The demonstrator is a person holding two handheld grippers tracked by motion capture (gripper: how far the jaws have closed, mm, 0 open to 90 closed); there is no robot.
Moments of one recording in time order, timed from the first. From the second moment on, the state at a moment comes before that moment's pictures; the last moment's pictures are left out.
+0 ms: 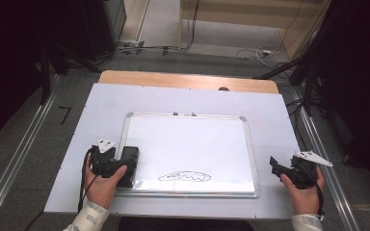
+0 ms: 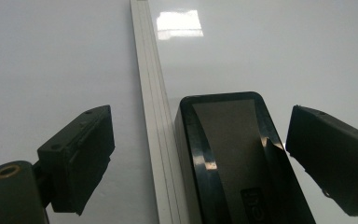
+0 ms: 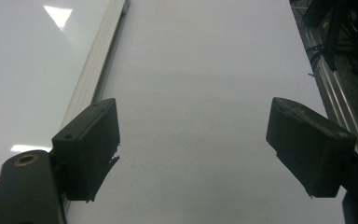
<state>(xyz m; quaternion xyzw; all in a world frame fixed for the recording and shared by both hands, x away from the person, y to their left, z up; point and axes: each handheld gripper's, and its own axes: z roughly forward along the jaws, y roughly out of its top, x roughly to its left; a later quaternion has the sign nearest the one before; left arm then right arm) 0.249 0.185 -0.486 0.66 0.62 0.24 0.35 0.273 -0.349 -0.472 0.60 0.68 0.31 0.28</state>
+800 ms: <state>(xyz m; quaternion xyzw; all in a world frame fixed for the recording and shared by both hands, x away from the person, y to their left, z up) 0.250 0.169 -0.491 0.66 0.62 0.25 0.33 0.274 -0.349 -0.473 0.60 0.68 0.31 0.28</state>
